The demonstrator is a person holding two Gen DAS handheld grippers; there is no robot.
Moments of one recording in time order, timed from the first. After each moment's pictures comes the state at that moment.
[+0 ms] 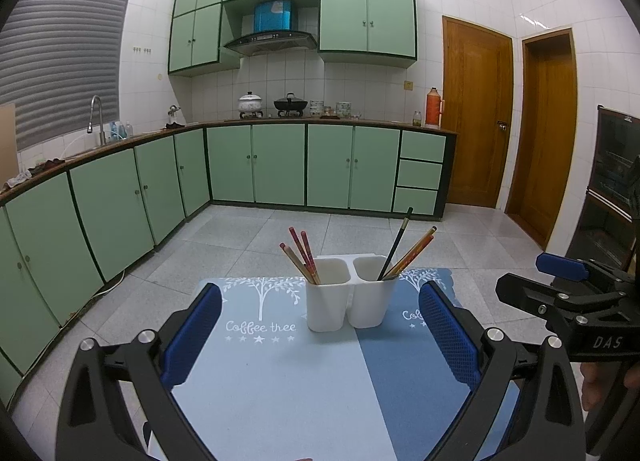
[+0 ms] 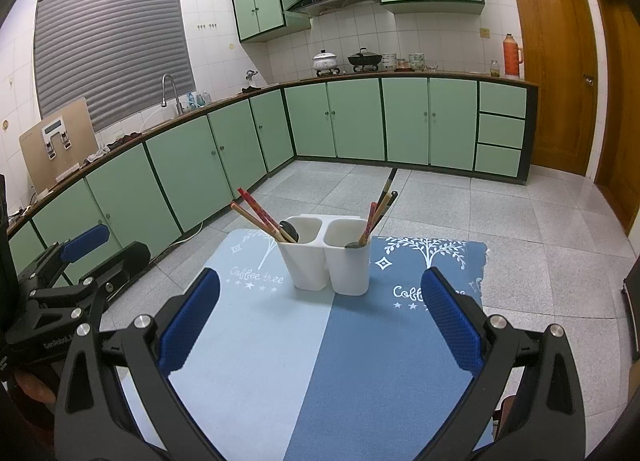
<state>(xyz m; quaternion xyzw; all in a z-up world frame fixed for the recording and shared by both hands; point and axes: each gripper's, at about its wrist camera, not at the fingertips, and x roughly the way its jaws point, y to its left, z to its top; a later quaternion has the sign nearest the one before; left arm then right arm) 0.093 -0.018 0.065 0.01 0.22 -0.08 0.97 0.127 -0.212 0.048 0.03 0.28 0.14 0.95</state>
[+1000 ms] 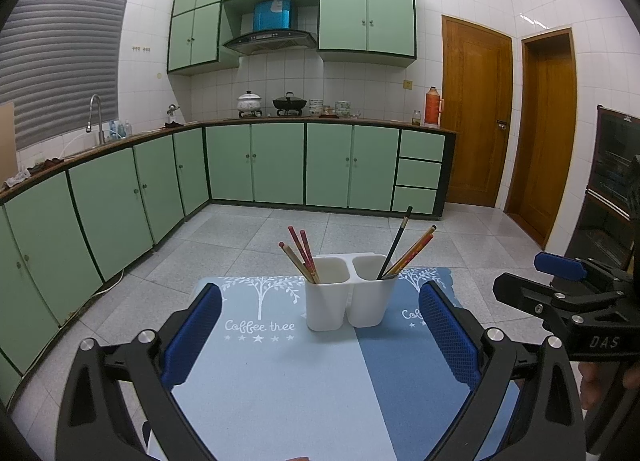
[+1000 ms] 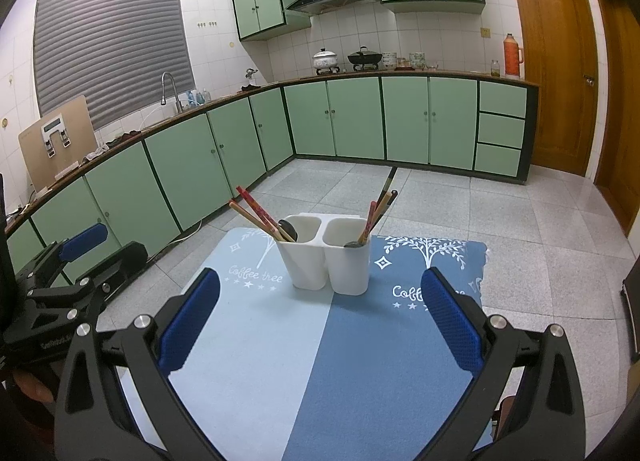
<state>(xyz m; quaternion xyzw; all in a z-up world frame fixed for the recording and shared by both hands) 0.094 -0.018 0.060 0.01 0.22 -0.08 0.97 0.128 -0.208 0.046 0.03 0.28 0.14 0.95</state>
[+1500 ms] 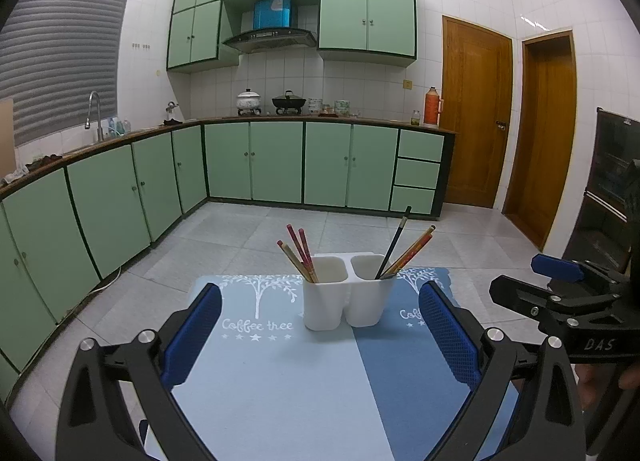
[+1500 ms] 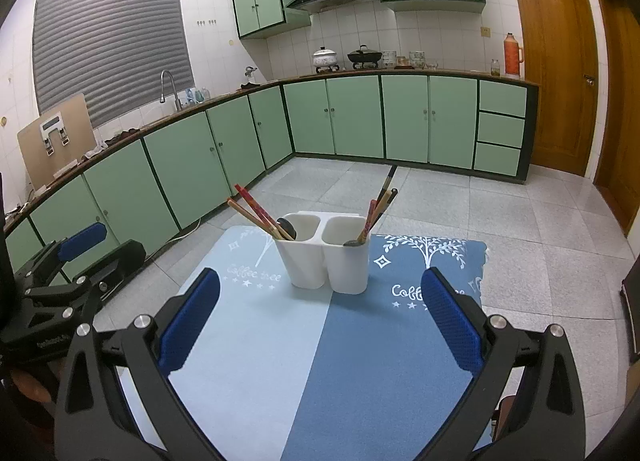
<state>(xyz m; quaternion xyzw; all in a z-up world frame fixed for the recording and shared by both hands) 0.093 -0.019 0.058 0.01 0.22 -0.08 0.97 0.128 -0.208 0.040 0.03 0.28 0.13 0.95</state>
